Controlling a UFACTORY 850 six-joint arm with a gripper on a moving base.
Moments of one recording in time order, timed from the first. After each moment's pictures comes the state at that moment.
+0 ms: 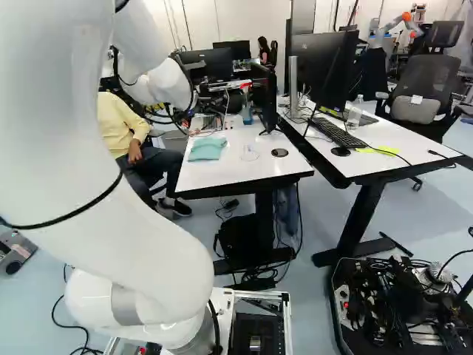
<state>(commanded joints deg) 9.1 0.9 -49.3 -5.7 4.1 0.0</state>
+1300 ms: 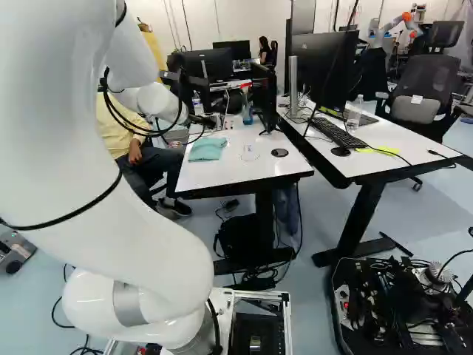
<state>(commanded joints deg) 13.6 -0.3 -43.8 21.2 15.9 0.0</state>
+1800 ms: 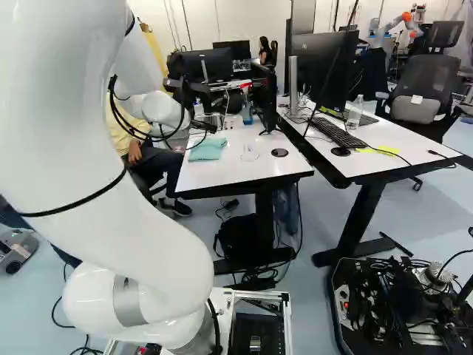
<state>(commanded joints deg) 13.5 -3.9 -44.1 16.5 19.6 0.0</state>
